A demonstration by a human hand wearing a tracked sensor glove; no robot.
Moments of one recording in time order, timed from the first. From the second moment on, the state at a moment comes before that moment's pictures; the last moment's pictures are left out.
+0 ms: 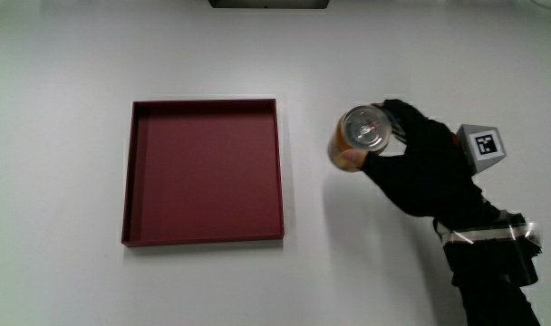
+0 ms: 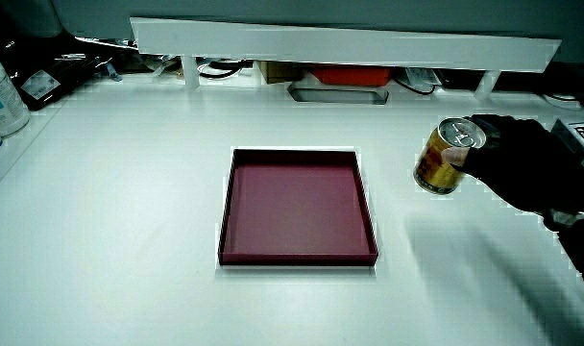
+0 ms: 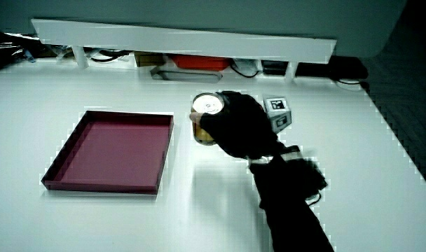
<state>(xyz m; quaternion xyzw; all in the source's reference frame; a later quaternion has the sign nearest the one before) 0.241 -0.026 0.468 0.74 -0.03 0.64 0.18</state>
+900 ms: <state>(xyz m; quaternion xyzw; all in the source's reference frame) 0.292 -0.030 0.541 0.77 0.12 0.61 0.16</state>
